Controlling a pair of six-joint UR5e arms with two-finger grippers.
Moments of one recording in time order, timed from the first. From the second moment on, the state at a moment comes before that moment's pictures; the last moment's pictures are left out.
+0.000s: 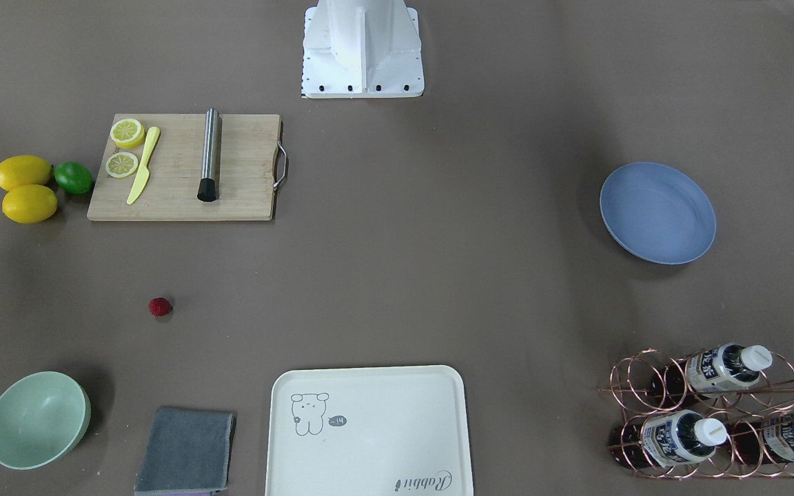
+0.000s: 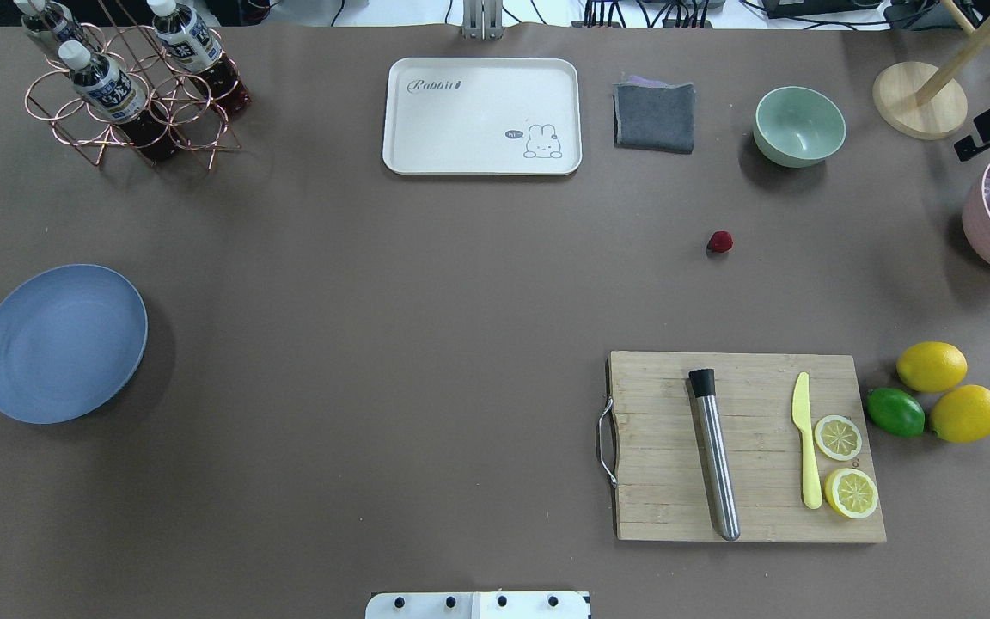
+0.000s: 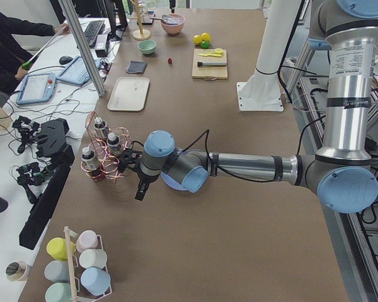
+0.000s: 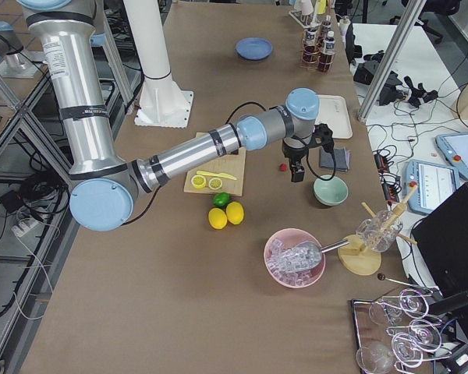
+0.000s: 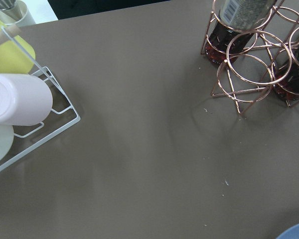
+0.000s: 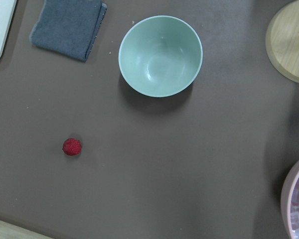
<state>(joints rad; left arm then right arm) -1.43 -1.56 -1.59 -2.16 -2.29 -0.34 1.34 -1.37 1.82 -1.59 2.43 0.26</state>
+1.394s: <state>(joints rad) -1.07 -1.54 -1.31 -2.78 -2.21 -0.85 1.19 -1.34 1.78 -1.38 2.30 0.70</state>
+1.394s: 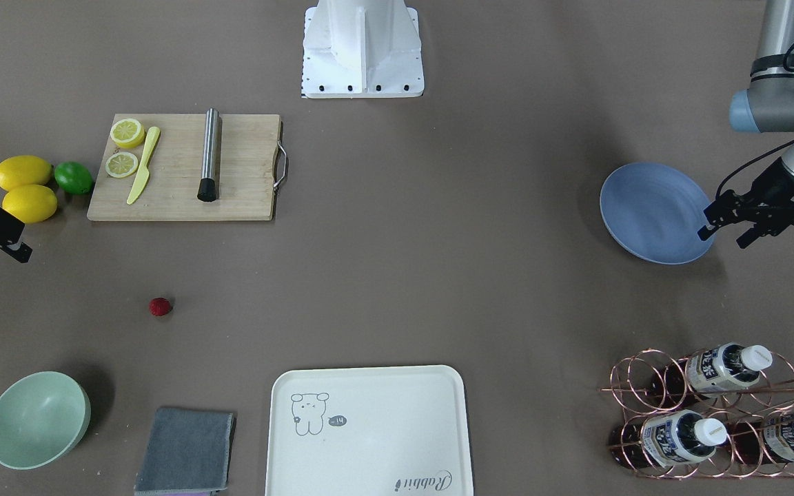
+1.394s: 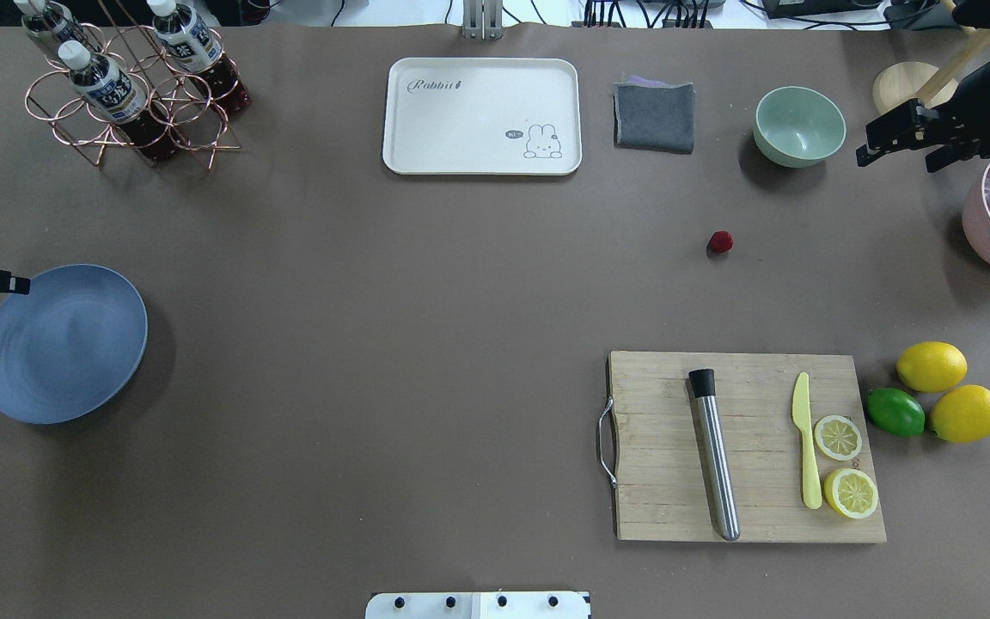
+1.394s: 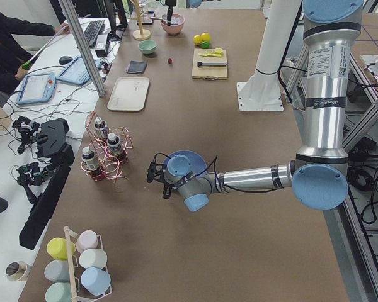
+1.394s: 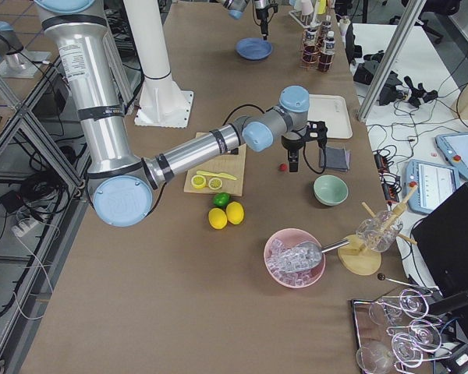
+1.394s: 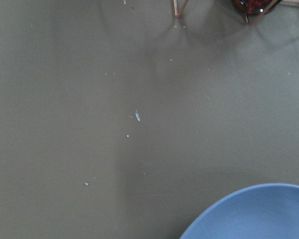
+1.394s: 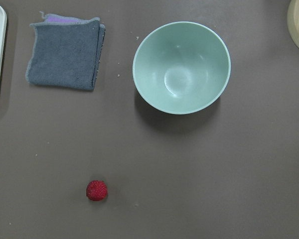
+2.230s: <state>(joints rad) -1.05 -1.51 -1.32 -2.84 -2.24 -0.85 1.19 -1.34 1.78 -1.38 2.30 0.70</state>
